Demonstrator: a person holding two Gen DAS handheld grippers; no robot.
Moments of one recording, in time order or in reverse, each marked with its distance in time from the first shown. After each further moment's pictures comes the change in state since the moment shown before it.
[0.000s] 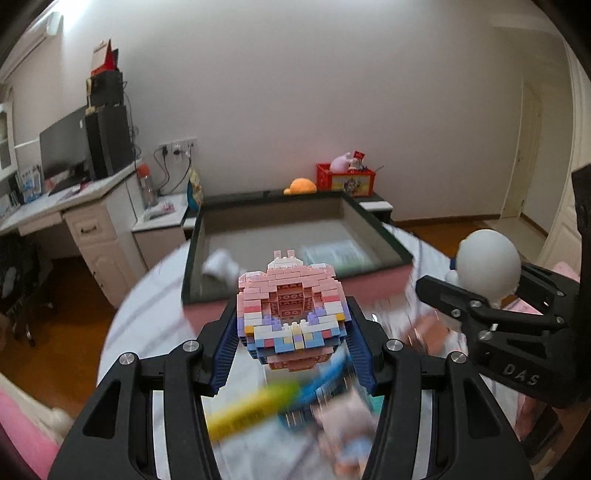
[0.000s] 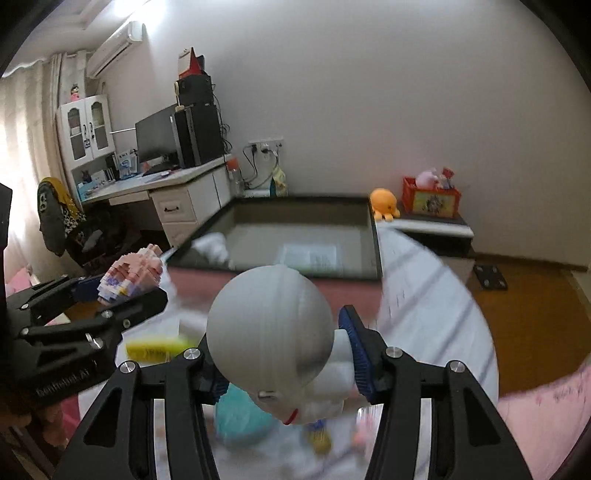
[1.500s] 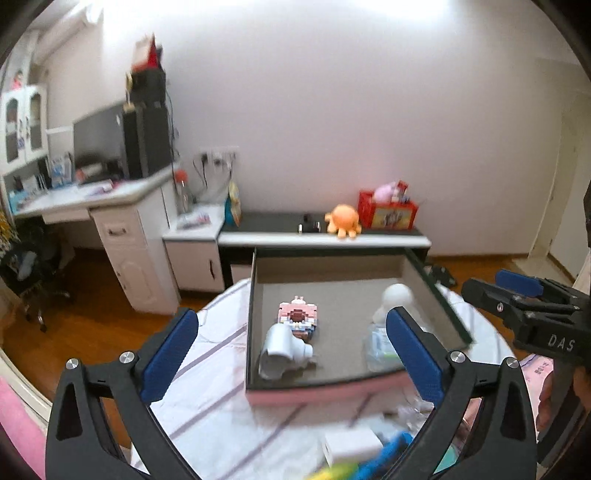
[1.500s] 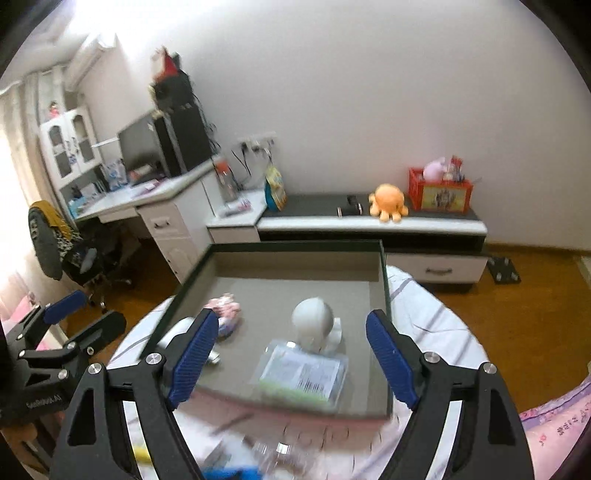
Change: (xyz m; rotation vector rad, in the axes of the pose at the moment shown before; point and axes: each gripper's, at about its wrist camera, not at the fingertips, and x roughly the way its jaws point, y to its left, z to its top) left arm -0.002 0.058 0.049 -0.112 -0.090 0.122; right arm 0.031 -0.016 0.079 0.076 0.018 0.029
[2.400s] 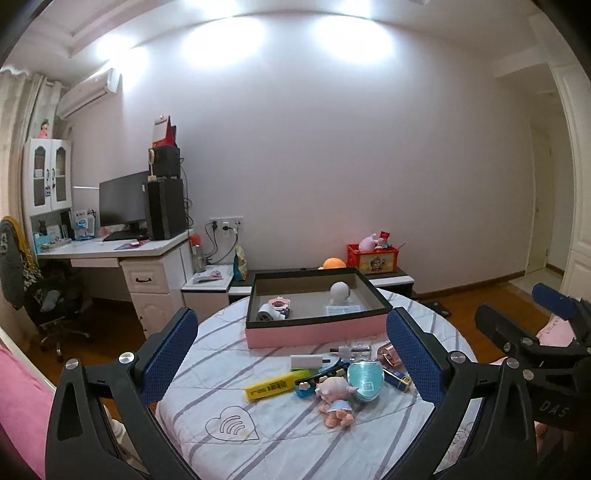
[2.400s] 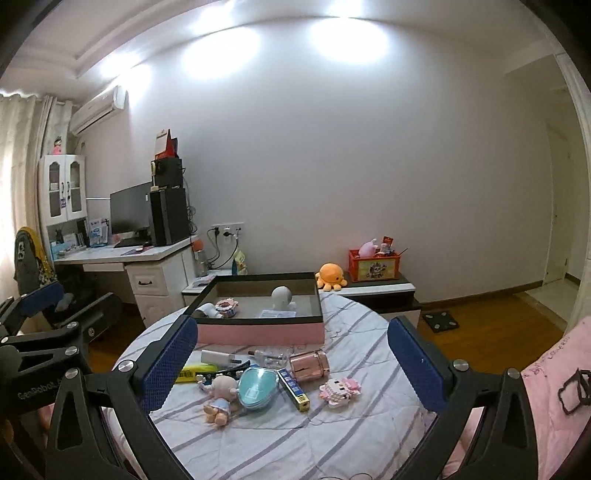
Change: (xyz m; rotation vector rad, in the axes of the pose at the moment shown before) left arm -0.205 -0.054 -0.100 0.070 -0.257 0.038; right arm -0.207 0.052 -0.138 -0.003 -0.375 -0.227
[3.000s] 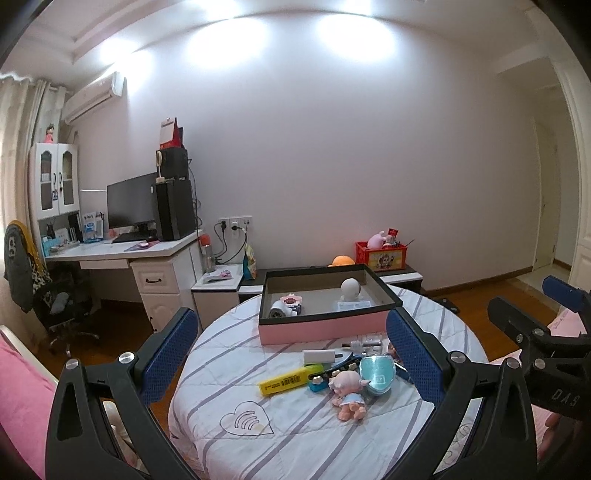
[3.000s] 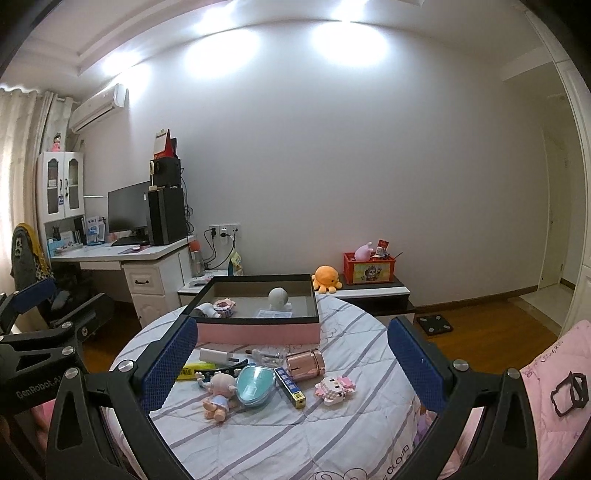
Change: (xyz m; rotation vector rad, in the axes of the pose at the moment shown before) left arm -0.006 0.005 -0.004 0.011 0.010 0.027; right arm -0.010 0.003 -0.009 -0.009 0.010 -0.011
